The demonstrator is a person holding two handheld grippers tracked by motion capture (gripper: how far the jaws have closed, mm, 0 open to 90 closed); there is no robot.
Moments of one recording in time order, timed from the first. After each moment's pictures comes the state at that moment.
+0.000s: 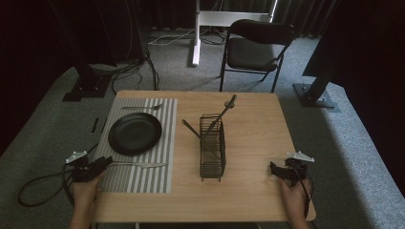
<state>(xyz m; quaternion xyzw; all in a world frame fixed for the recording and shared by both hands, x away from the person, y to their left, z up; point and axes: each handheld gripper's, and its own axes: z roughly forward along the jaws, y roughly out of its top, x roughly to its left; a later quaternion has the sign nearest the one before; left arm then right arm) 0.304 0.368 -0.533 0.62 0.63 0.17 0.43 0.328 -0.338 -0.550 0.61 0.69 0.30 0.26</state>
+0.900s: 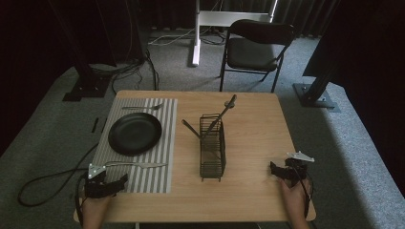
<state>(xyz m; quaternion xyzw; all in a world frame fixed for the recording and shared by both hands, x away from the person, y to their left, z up) 0.259 0.309 -0.535 0.68 0.60 0.22 0.34 0.328 -0.338 -0.550 0.61 0.69 0.30 0.26</state>
